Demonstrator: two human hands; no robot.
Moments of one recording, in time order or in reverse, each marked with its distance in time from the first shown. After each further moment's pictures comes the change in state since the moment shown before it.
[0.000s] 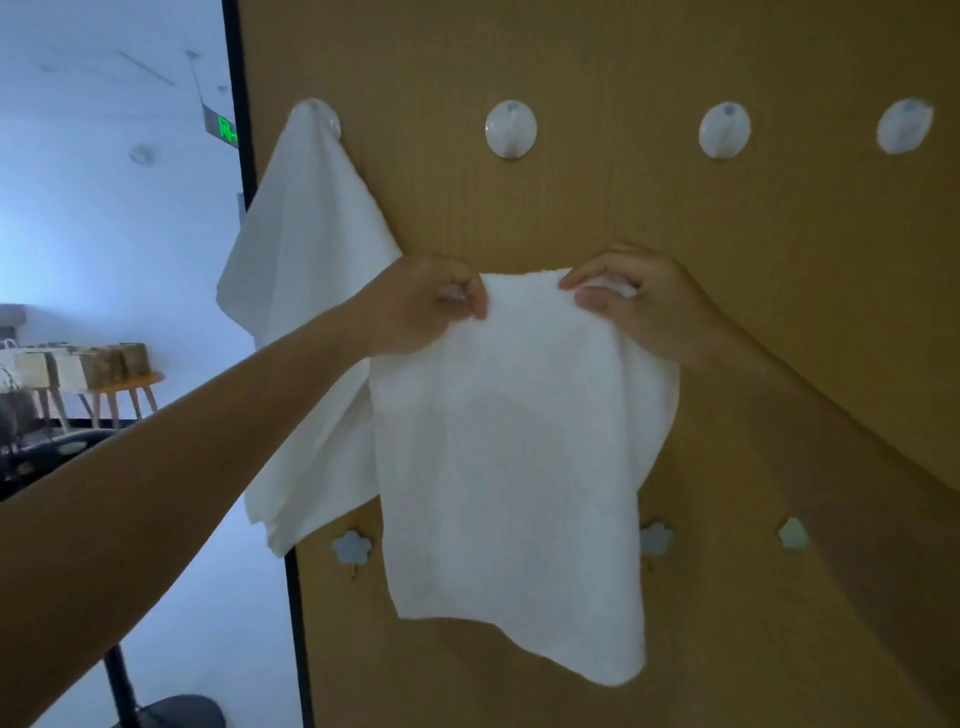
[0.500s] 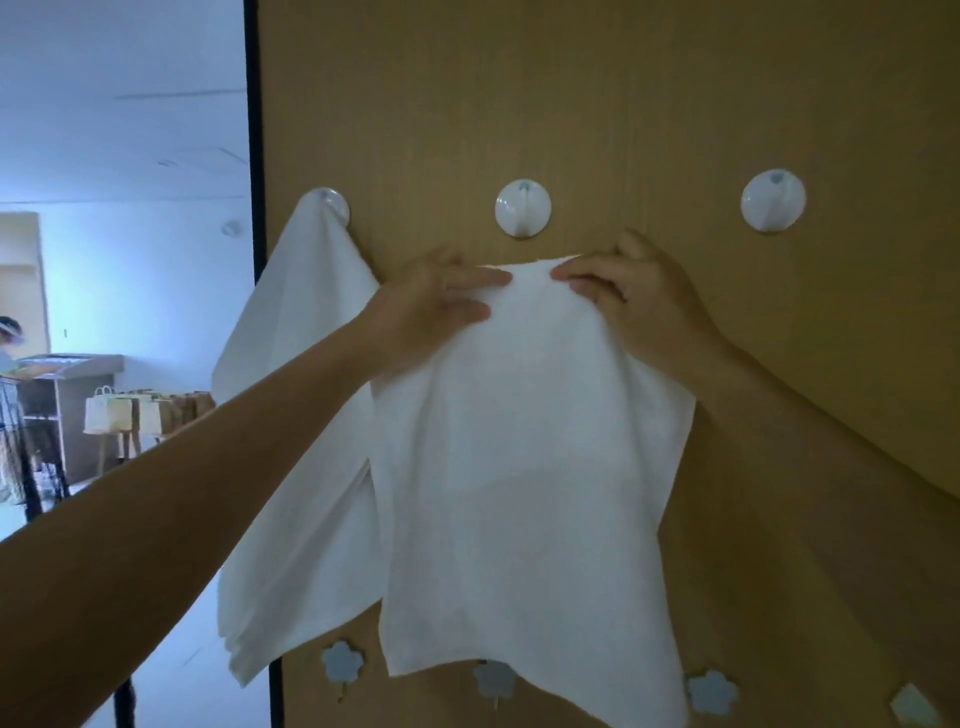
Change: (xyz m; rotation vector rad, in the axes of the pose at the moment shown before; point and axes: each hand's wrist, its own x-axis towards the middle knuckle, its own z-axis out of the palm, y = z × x) left_hand 0.070 -0.011 -0.019 0.127 0.236 -0.011; right_hand 0.096 0.037 -0.003 -0.228 0.221 -0.222
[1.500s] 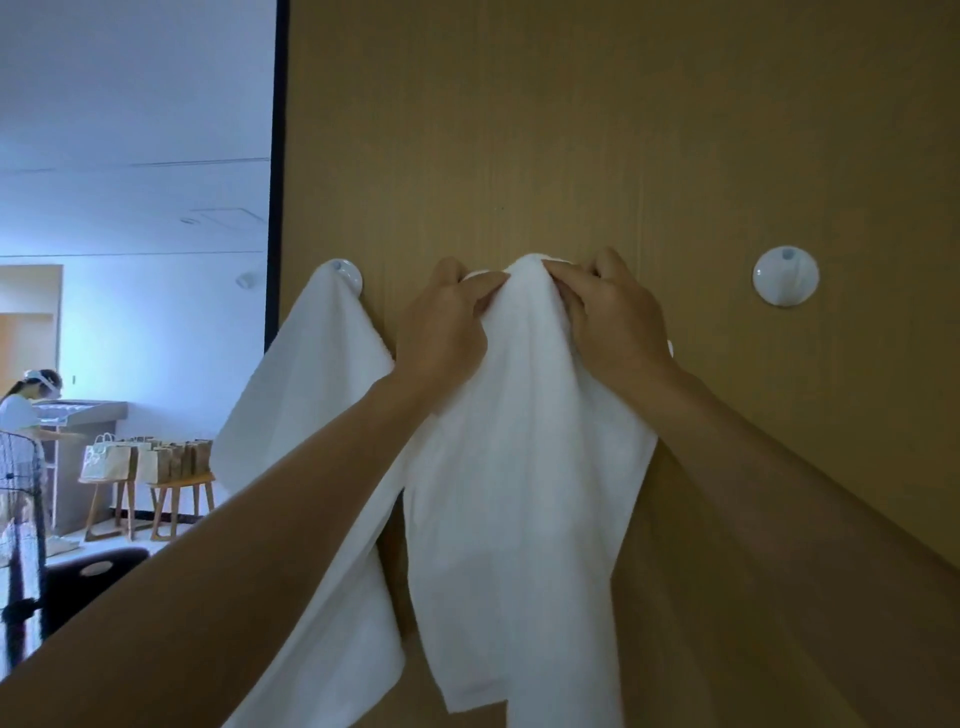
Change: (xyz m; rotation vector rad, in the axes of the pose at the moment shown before) left_hand 0.050 -0.007 0.012 0.137 0.418 -0.055; right_hand 0.057 -0.014 0.028 -0.164 0.151 -0.007
